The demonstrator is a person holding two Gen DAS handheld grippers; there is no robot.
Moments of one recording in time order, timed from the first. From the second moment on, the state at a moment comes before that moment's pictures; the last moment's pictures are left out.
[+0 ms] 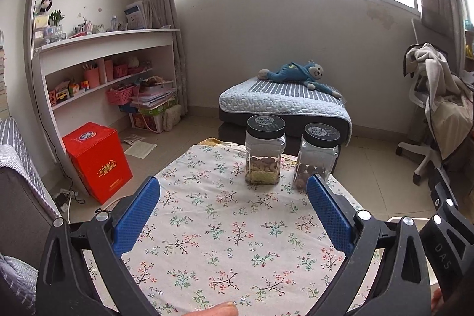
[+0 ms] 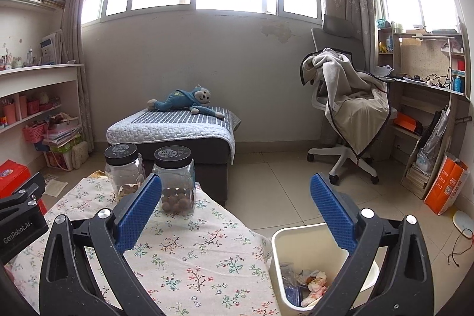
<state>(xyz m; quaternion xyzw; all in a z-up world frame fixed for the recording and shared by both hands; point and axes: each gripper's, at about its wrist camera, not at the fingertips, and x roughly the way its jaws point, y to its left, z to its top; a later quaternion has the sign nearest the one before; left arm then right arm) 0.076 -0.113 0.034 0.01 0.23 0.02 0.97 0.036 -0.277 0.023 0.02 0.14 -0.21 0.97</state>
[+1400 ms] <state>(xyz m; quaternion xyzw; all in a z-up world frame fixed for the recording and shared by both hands) 0.094 -0.073 0.007 0.00 0.27 0.05 0.96 0.074 -0.237 0.001 0.02 0.19 -0.16 0.97</state>
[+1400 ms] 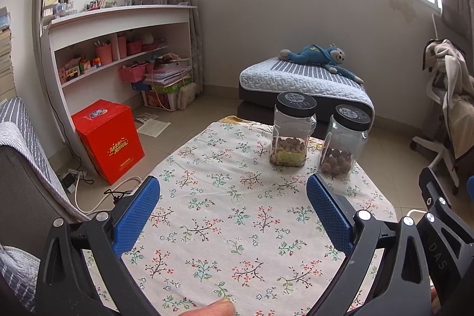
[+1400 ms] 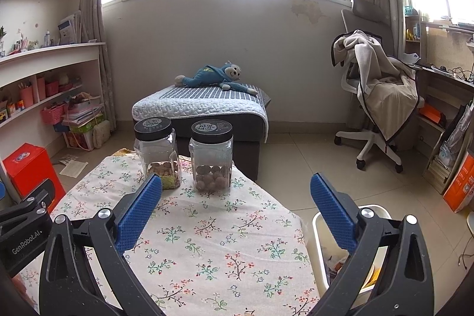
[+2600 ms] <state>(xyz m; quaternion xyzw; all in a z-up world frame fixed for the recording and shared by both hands) 0.090 -0.074 0.006 -0.01 0.26 0.03 0.97 0.075 -0.244 -0.007 0.03 0.20 -0.16 0.97</state>
